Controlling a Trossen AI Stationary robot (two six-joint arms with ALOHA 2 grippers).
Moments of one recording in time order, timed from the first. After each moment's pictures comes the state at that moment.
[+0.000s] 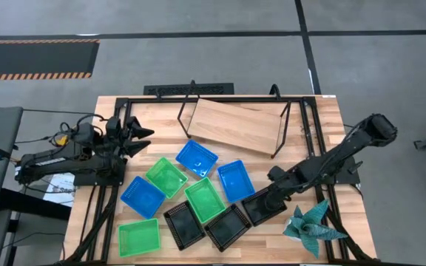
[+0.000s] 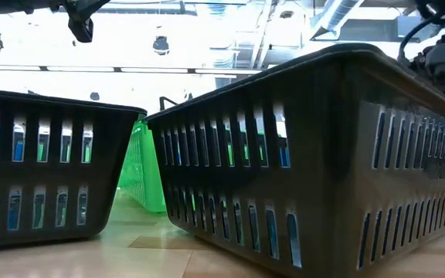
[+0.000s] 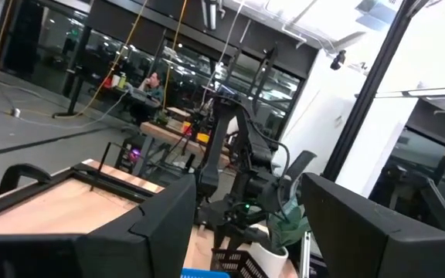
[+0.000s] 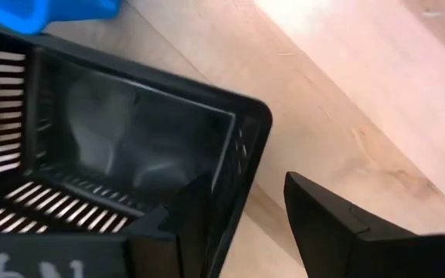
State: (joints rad) left arm 0.23 0.28 0.38 0.15 0.18 -0.46; right arm 0.47 1.32 0.69 -0.70 0.03 1.31
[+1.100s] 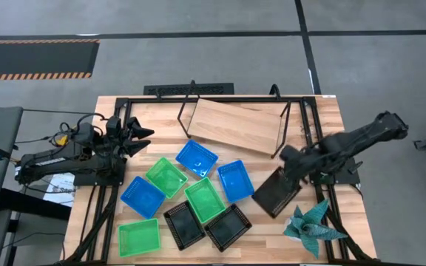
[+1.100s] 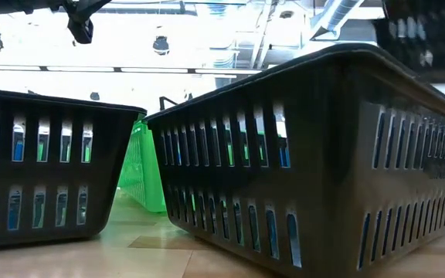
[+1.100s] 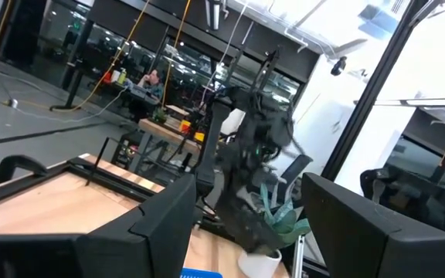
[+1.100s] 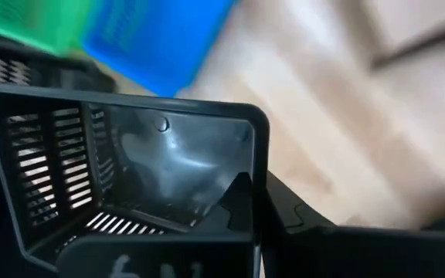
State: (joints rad) left arm 0.23 0.28 0.38 0.15 0.17 -0.51; right arm 0.38 1.08 1.08 -1.20 0.13 1.10
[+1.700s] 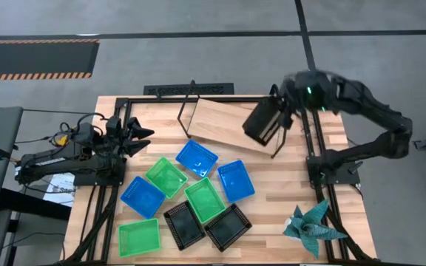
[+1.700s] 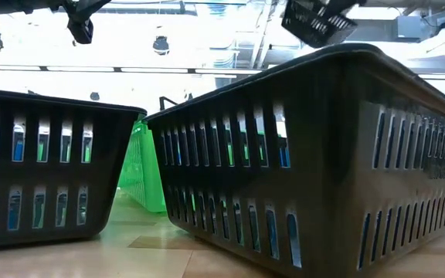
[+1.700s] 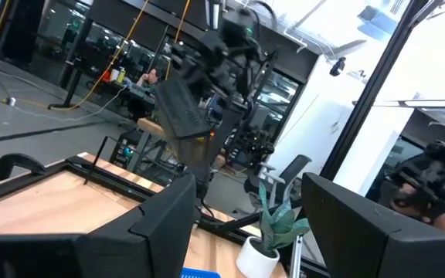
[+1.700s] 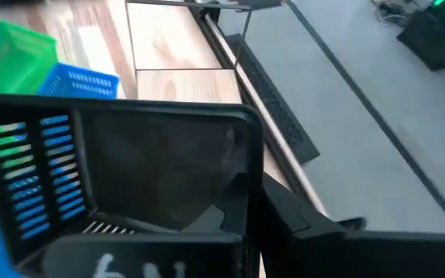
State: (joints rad) left arm 0.23 0.28 0.38 0.15 0.18 -0.51; right arm -0.36 1.17 1.57 -1.11 0.22 -0.09
